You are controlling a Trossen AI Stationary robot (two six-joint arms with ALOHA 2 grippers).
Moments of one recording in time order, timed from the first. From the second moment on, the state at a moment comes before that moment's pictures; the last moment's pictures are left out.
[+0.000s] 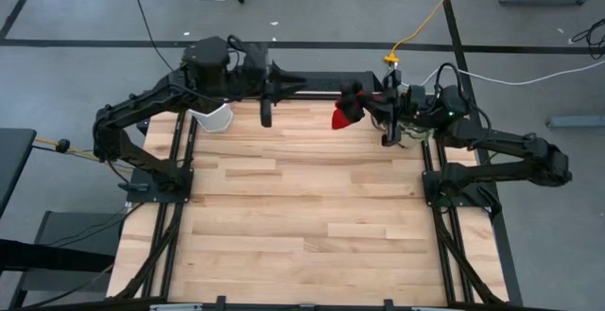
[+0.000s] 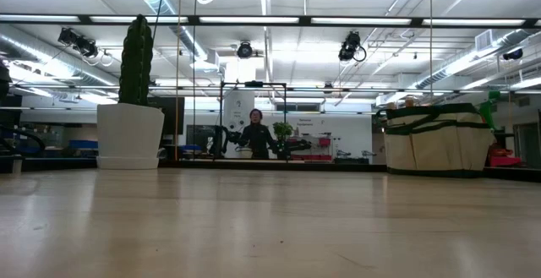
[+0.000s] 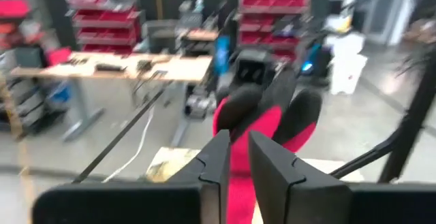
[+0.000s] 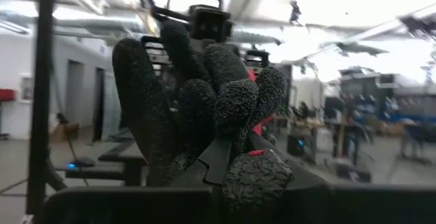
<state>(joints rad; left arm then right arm) 0.26 1.43 1.76 -0.34 0.13 -0.01 -0.36 0.96 0.81 0.52 -0.29 0.02</state>
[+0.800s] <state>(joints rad) 0.22 1.43 1.75 -0.40 0.11 -0.01 -0.42 0.79 0.81 0.13 -0.06 -0.02</state>
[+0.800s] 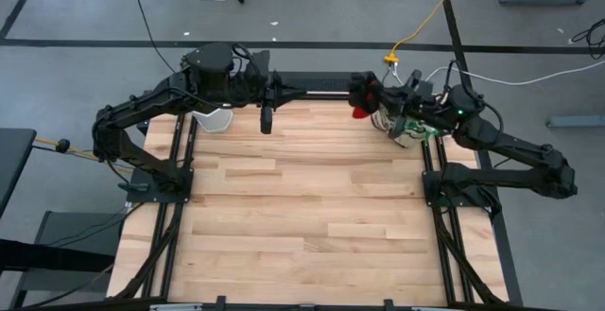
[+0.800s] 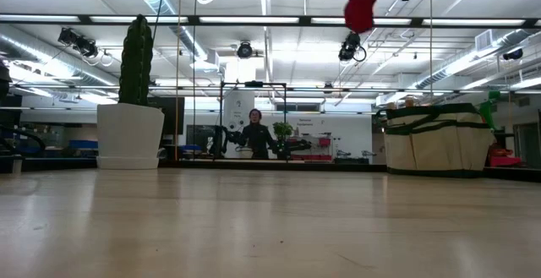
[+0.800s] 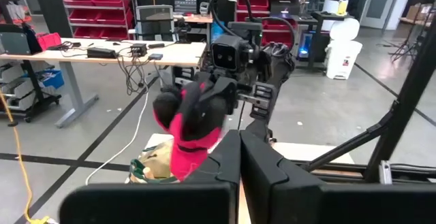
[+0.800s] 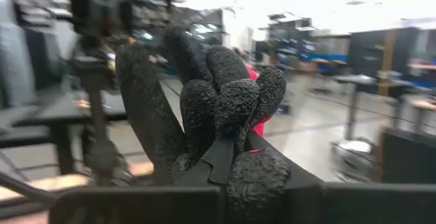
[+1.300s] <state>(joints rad) 0.22 1.43 1.75 -0.40 0.14 -0.01 -0.44 0.59 0.81 -0.21 0.20 -0.06</state>
